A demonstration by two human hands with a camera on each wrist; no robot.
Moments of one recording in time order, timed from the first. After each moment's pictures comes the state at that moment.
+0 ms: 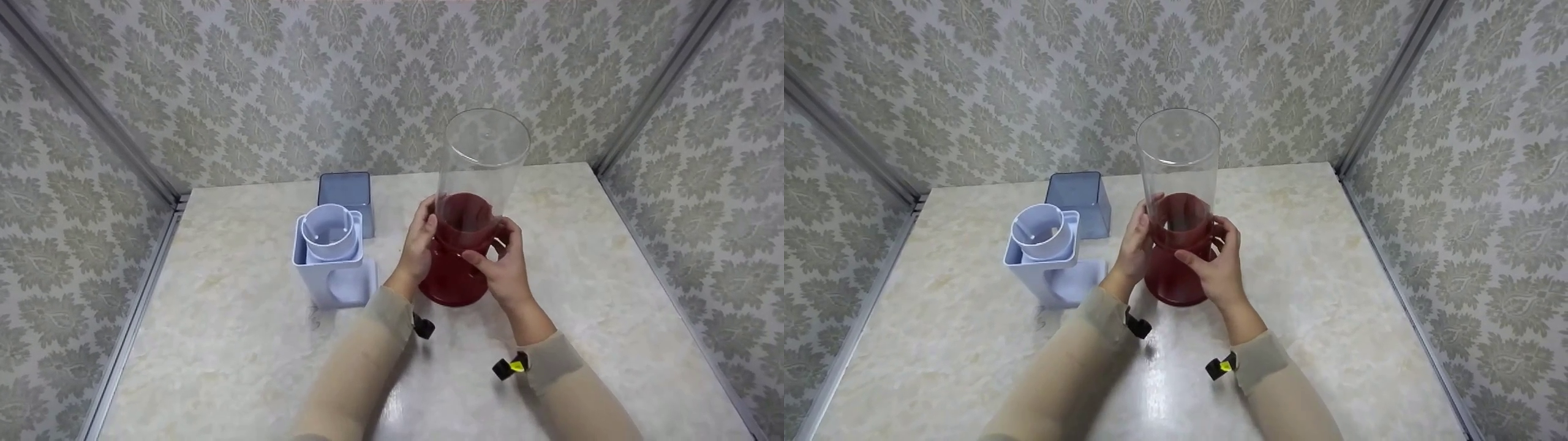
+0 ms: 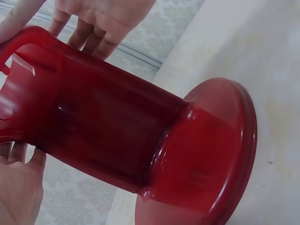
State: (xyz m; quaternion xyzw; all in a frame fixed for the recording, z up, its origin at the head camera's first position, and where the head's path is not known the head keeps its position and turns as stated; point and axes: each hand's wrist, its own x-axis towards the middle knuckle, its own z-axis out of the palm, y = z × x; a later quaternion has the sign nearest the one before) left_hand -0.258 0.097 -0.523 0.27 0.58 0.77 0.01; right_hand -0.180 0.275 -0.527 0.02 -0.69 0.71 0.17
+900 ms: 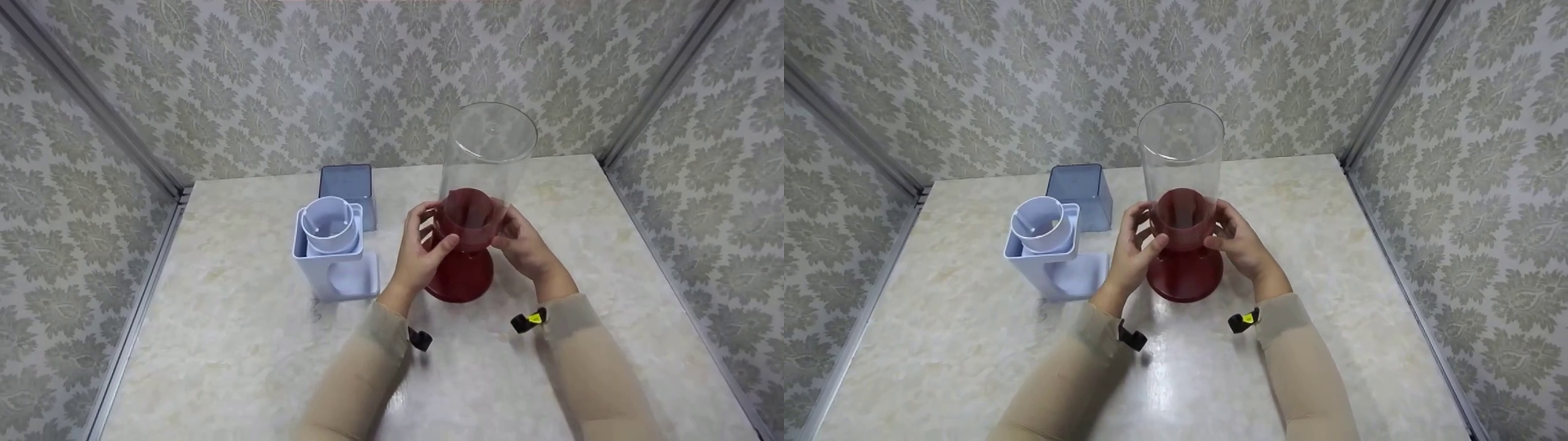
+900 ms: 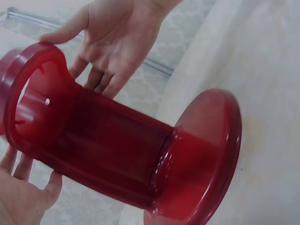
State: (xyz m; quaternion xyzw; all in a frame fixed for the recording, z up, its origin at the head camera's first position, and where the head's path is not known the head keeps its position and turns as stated) left_hand -0.220 0.082 -0.523 0.22 0.66 0.72 -0.03; right_hand -0.221 0.342 -0.536 0.20 -0.57 0.80 -0.06
